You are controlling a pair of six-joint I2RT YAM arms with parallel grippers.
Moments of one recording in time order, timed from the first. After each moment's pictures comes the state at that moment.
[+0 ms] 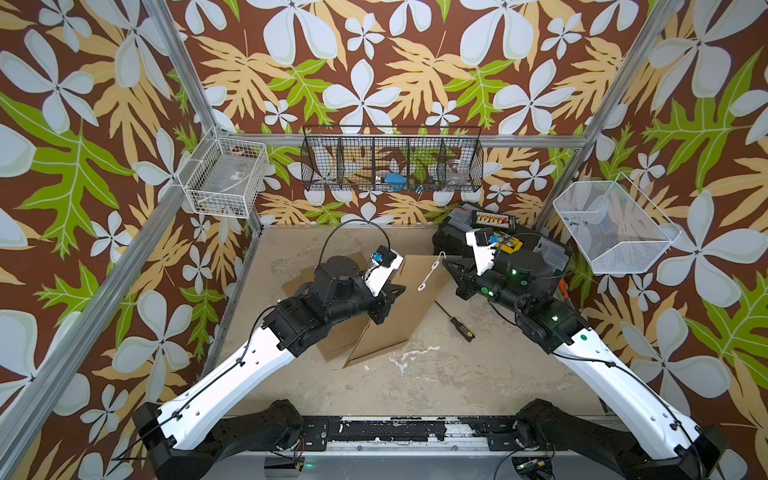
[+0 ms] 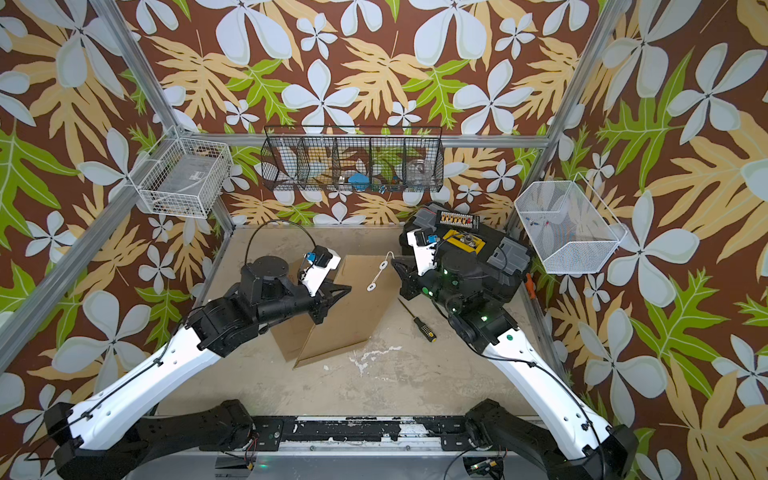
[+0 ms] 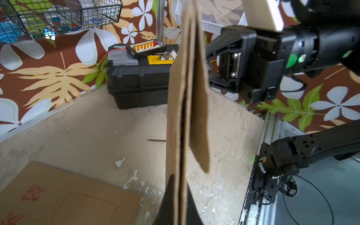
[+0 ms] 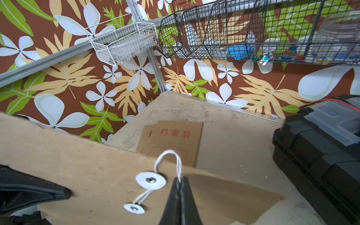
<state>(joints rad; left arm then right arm) -0.77 1.09 1.20 -0.47 0.23 -0.09 0.51 1.04 1.06 -0.23 -0.24 0.20</state>
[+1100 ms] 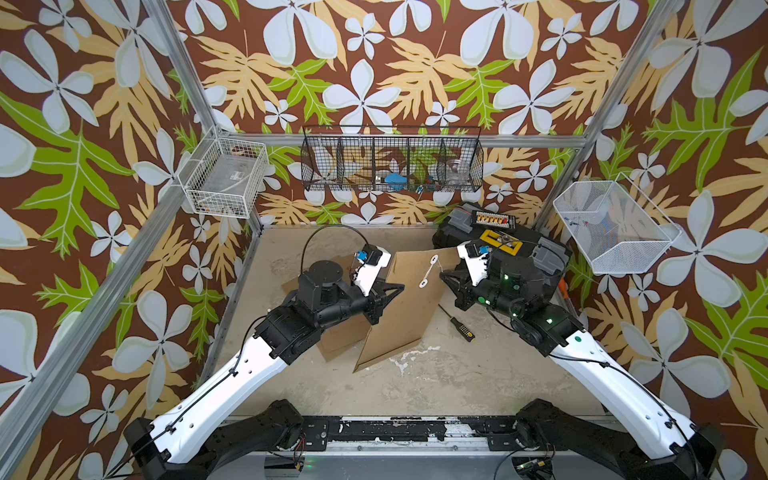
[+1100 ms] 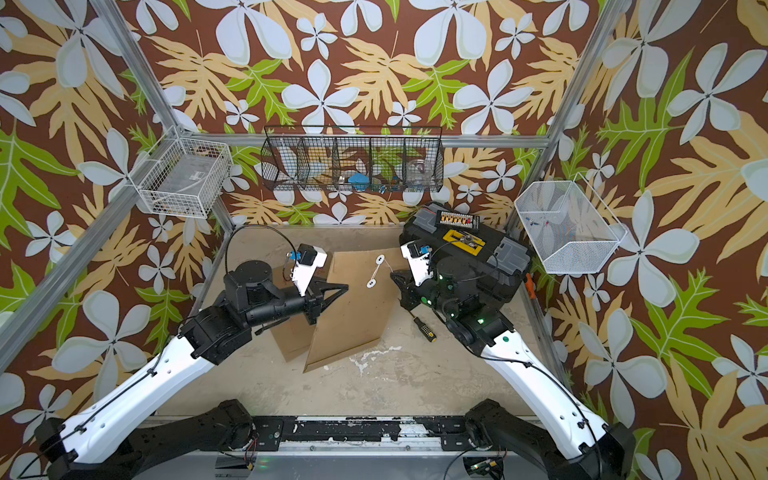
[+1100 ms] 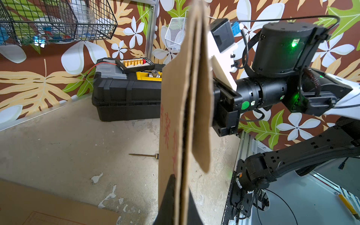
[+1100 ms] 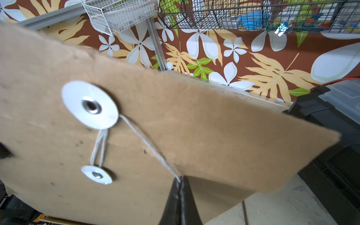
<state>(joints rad) -0.72 1.02 1.11 -0.33 0.34 -0.20 0.51 1.04 0.99 -0.28 -0.29 0.13</state>
